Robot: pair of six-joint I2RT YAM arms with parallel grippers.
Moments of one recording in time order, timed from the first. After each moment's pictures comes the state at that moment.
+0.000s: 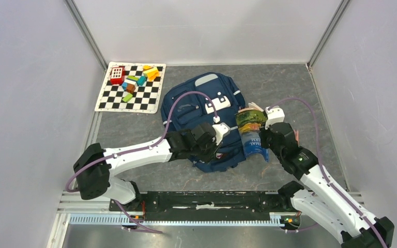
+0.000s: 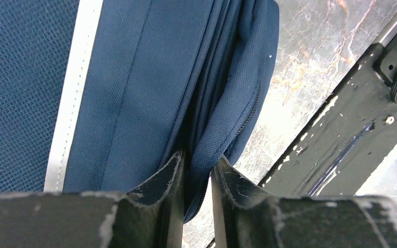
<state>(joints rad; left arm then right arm) -1.07 1.43 0.99 -0.41 0.01 -0.22 0.53 0.73 0.58 -0.39 0.28 0.17</state>
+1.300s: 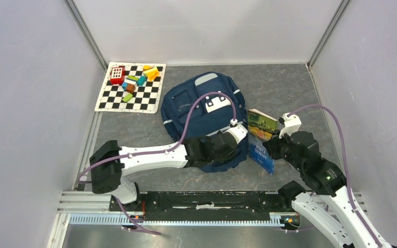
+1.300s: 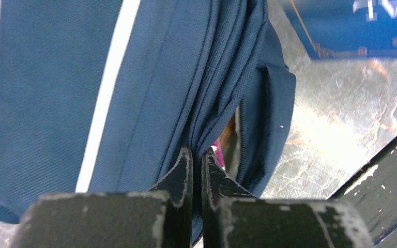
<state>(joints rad) -1.25 1.60 1.15 -0.37 -0.41 -0.19 0.53 0.48 0.73 -0.76 0.13 0.27</state>
